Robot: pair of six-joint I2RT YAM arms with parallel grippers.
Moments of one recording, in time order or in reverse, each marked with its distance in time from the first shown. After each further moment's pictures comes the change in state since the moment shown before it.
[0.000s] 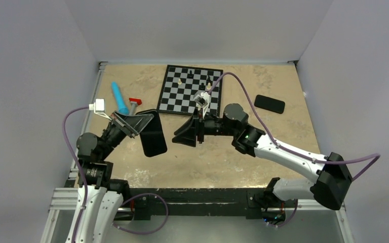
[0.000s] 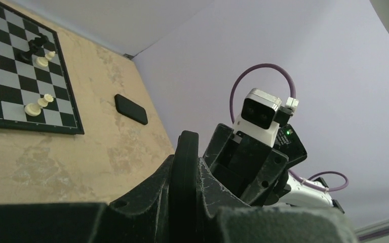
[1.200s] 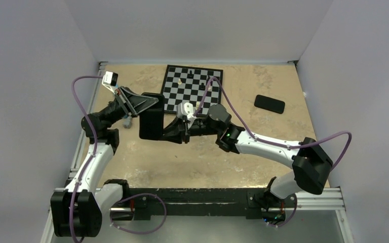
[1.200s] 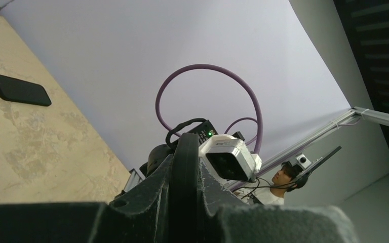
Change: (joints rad) left arm 0.078 0.572 0.037 1.003 0.381 -0.558; right arm 0.065 0.225 0.058 0.332 -0.116 -0.513
